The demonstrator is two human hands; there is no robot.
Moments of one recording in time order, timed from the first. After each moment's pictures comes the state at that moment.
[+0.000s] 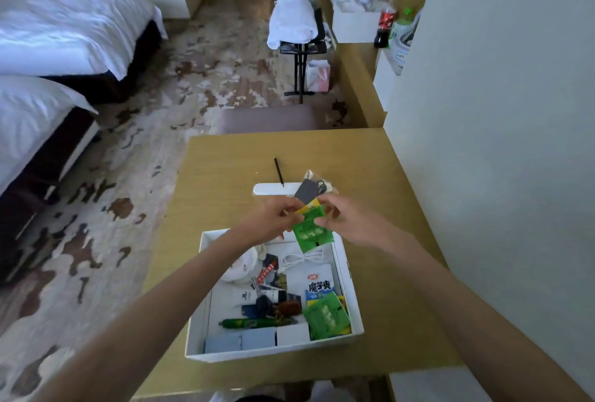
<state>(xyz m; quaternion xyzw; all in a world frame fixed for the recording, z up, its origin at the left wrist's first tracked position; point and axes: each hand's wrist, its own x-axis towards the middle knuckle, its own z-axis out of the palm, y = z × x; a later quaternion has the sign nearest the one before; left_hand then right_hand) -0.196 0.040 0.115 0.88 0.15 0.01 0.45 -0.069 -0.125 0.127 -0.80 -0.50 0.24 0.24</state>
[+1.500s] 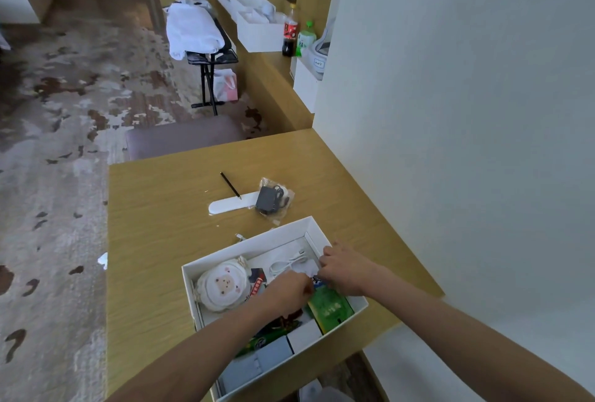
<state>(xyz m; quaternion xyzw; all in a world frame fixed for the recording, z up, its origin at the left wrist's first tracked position) -0.224 -0.011 0.010 0.94 -0.06 -0.19 0.27 -0.147 -0.153 0.073 -0.78 -0.57 0.11 -0.24</state>
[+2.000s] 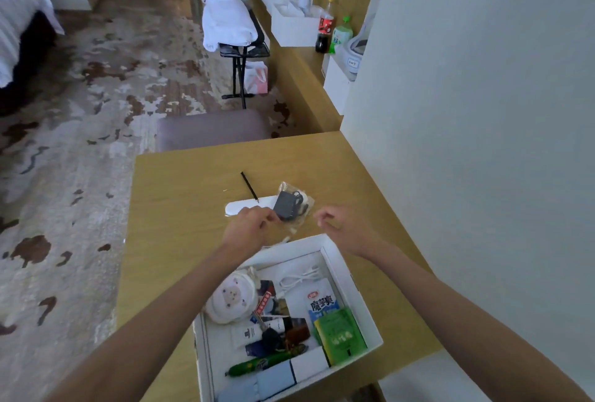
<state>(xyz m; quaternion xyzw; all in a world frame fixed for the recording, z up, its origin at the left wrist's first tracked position) -0.174 0.108 0.072 0.93 0.17 0.02 0.33 -0.065 -0.102 0.092 -0.87 -0.36 0.18 0.29</state>
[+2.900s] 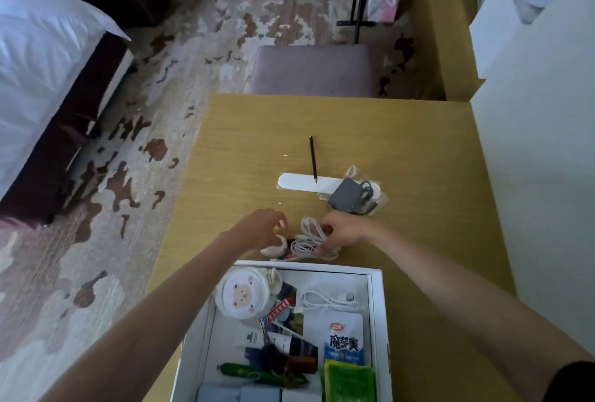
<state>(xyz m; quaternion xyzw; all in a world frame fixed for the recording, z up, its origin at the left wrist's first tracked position) -0.159 0.162 -0.008 0.90 0.27 -0.24 0.27 0.016 0.028 -0.023 -0.68 -0.50 0.53 0.07</state>
